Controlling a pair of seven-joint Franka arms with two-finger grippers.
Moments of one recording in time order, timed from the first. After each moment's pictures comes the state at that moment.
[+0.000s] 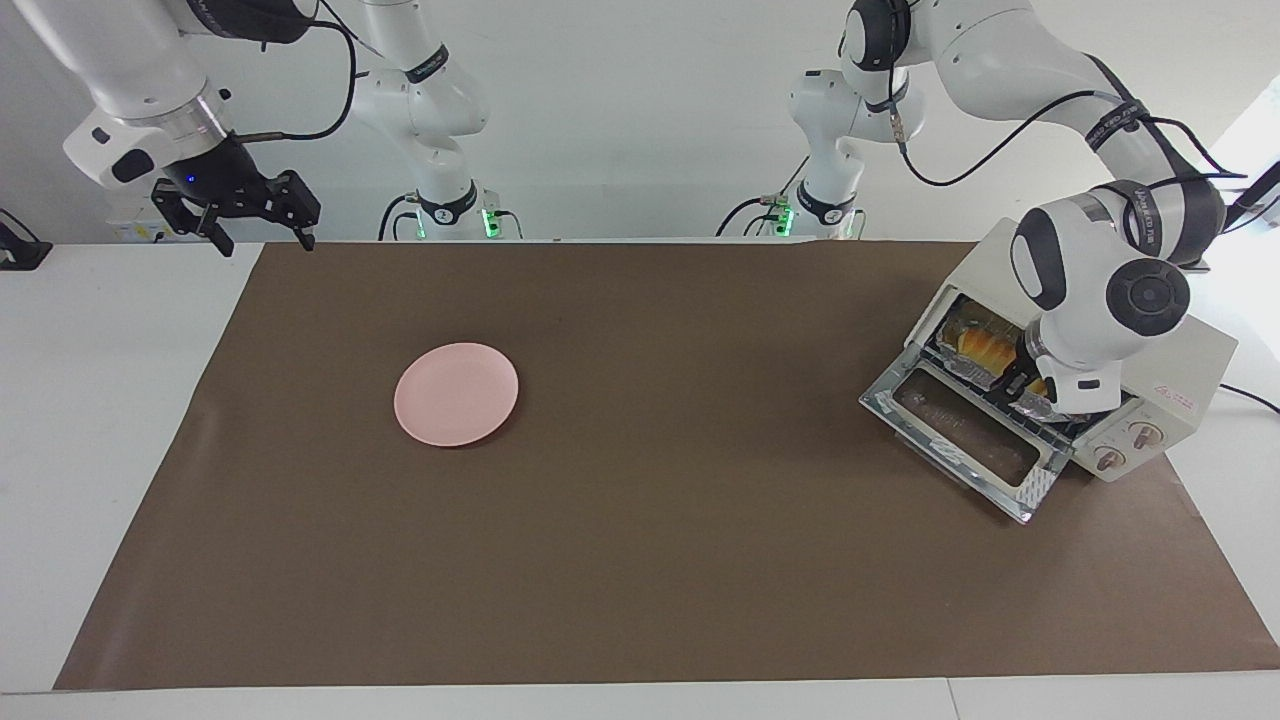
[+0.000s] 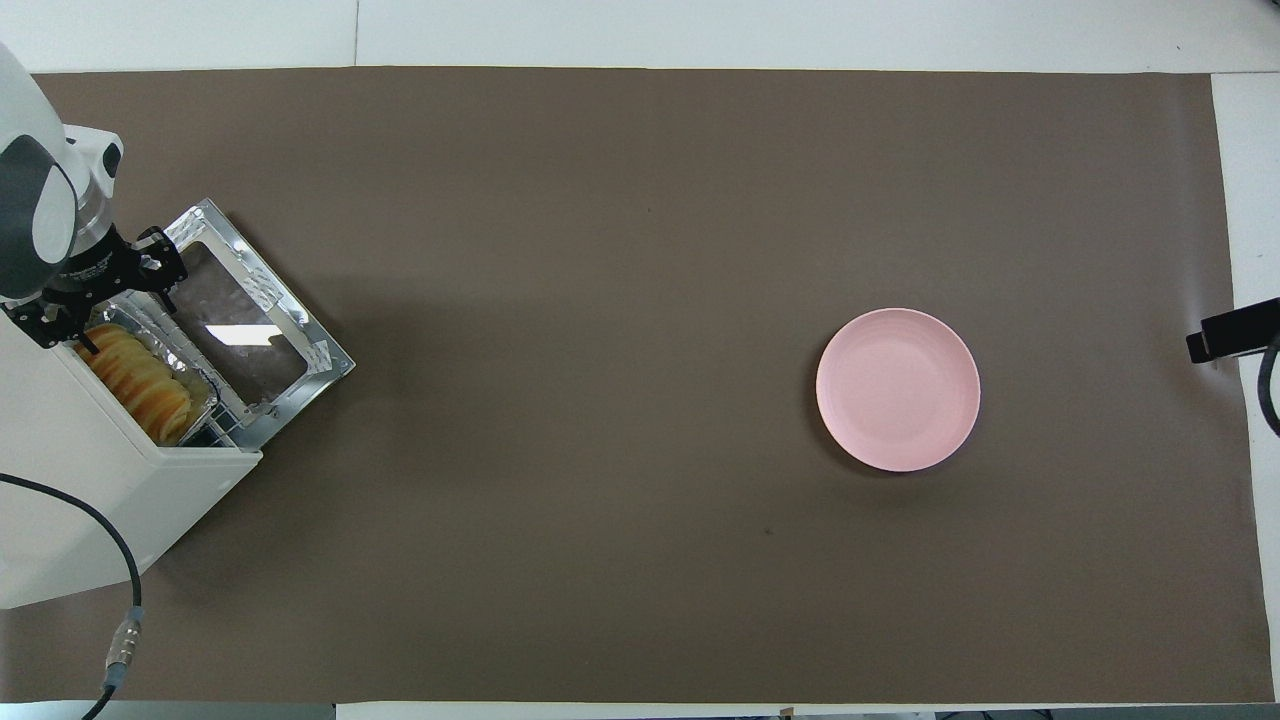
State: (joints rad) left arm -0.41 0.40 0.48 -1.52 0.11 1.58 -0.62; right arm -0.13 -0.06 0.03 -1.60 -0.01 1.47 -0.18
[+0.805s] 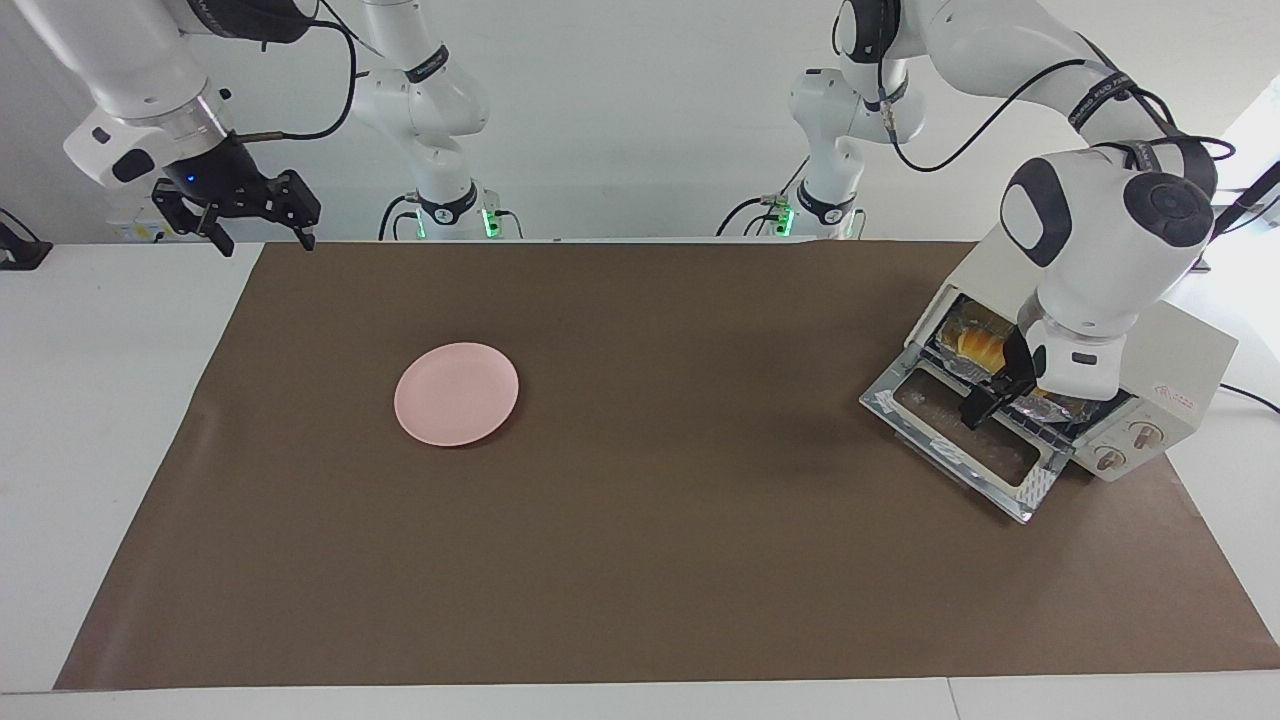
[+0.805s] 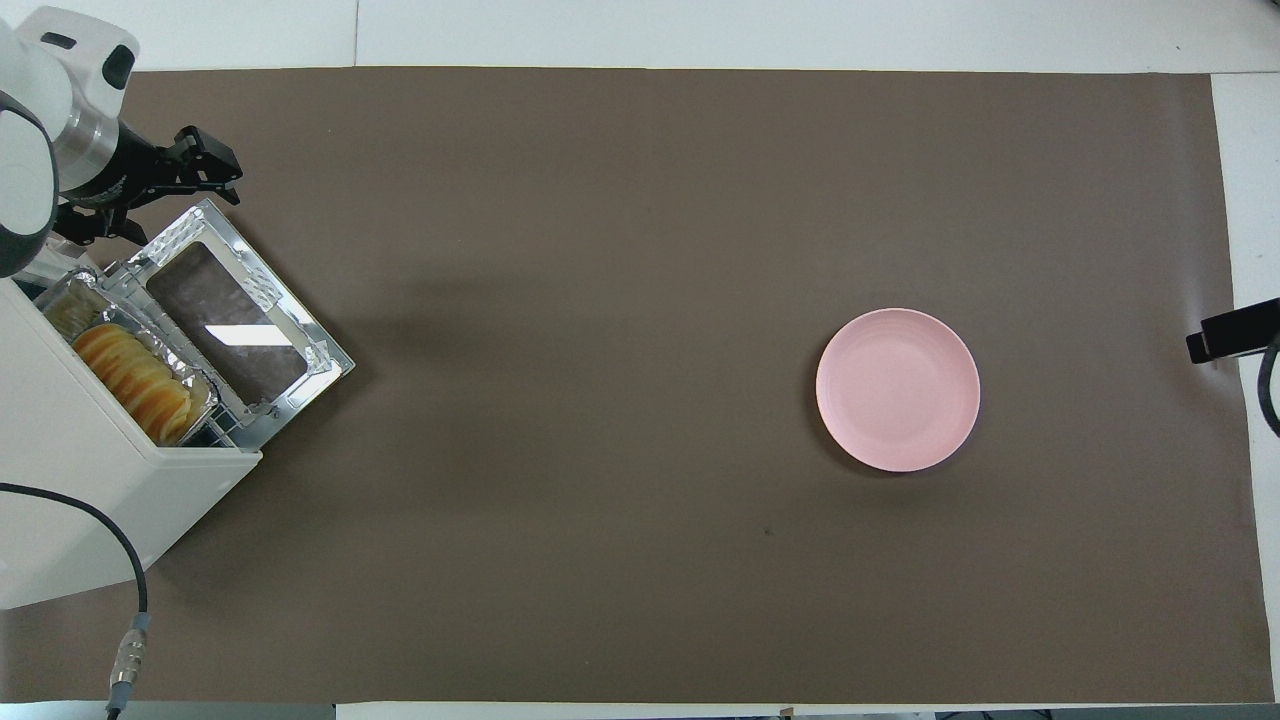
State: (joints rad) left arm -0.45 0.37 0.48 -1.41 -0.10 1.76 -0.29; right arm -0.13 -0.06 0.03 -1.60 -0.01 1.47 -0.18
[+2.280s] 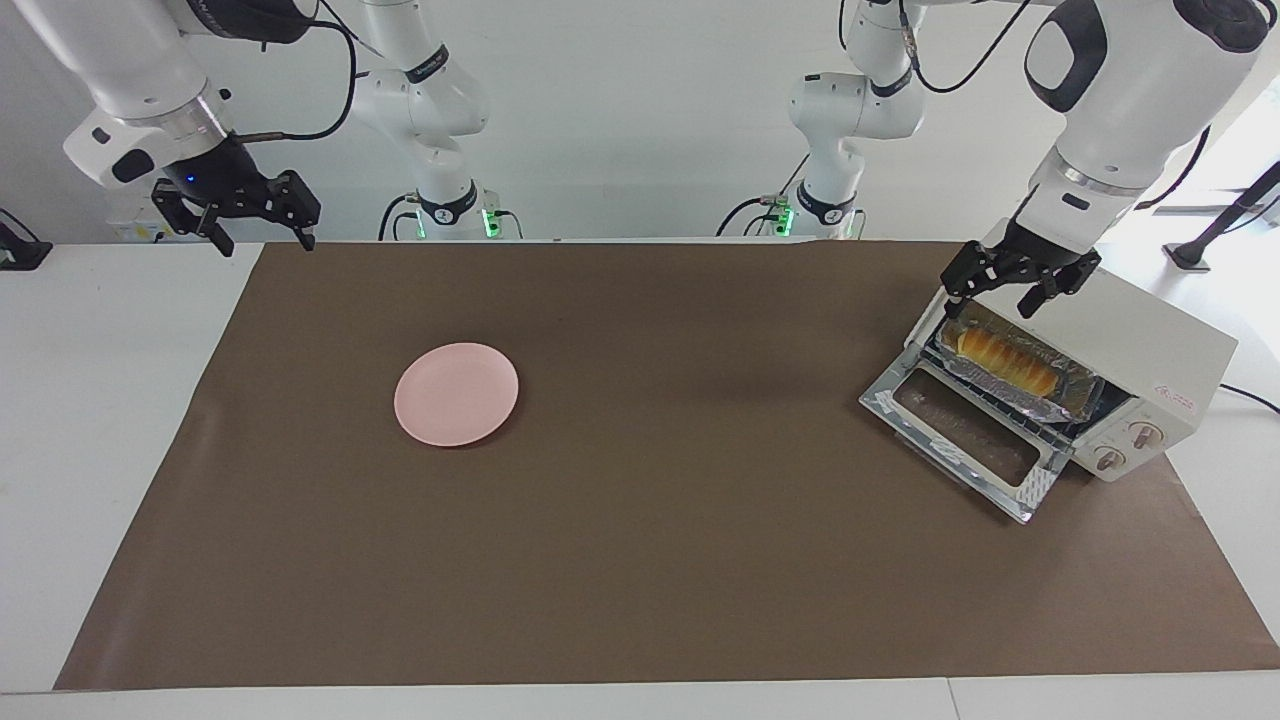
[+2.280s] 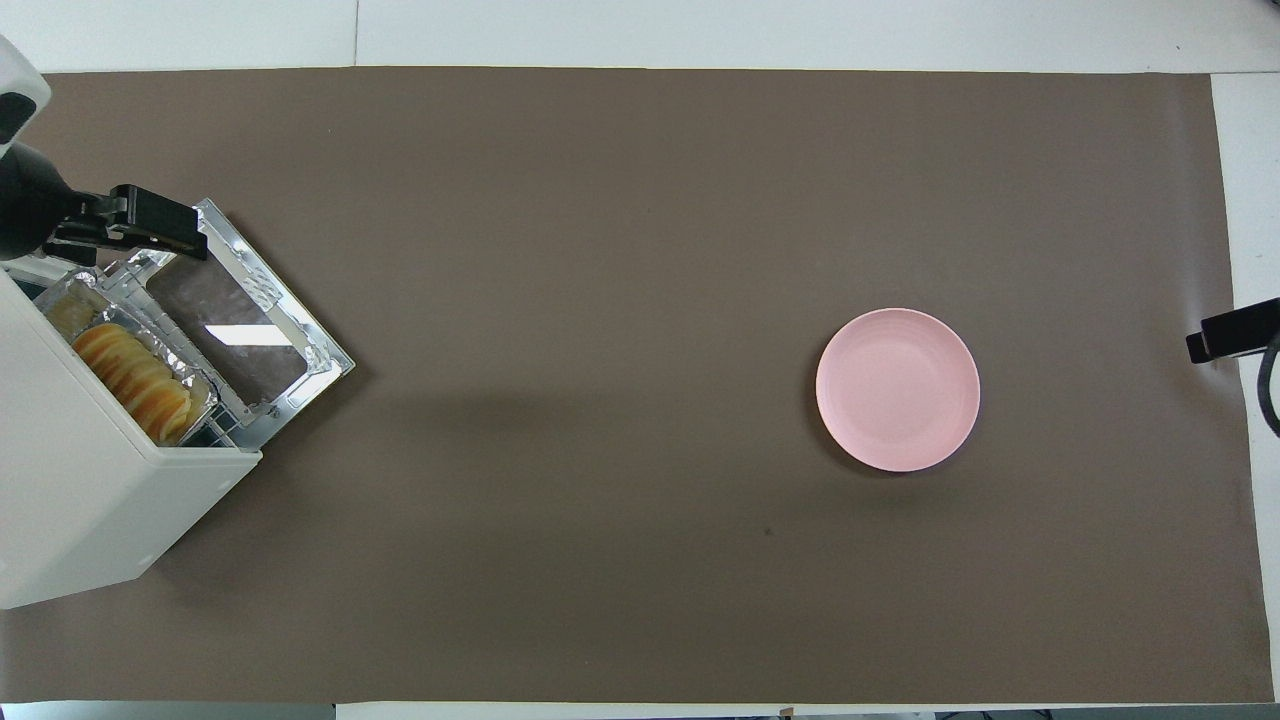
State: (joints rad) left arm -0.23 0.09 0.13 -1.49 -0.06 1.60 -0.04; right arm -0.13 -0.06 0.03 -1.60 -0.01 1.47 -0.18
